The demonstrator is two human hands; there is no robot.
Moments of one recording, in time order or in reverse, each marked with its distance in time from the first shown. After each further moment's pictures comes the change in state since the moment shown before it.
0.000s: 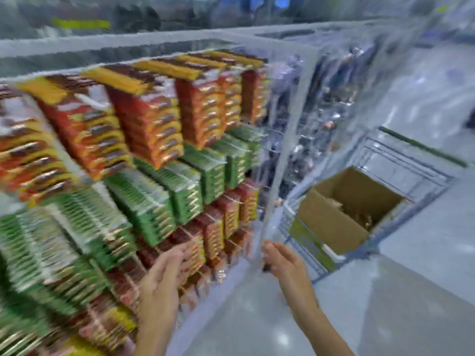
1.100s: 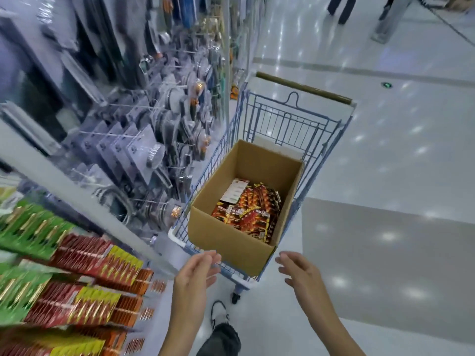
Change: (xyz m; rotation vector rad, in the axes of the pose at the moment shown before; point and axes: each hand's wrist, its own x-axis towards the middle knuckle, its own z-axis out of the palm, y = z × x) left_hand 0.112 -0.149 0.466 0.366 -0.577 -0.367; right_hand 0.252 0.039 -0.331 0.068 0.473 0.329
